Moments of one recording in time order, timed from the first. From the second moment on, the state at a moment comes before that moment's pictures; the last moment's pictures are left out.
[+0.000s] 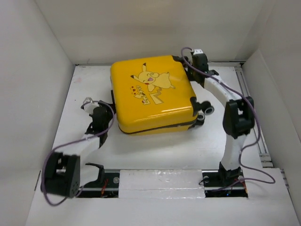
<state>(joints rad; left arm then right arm) -0.17 1.26 0.44 0.42 -0.29 -0.91 0.28 1.88 1.54 -0.29 0.13 0.19</state>
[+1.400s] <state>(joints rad) -0.08 1.48 1.29 0.15 -0.11 -0.81 0.57 0.90 0.51 0.08 0.06 0.36</state>
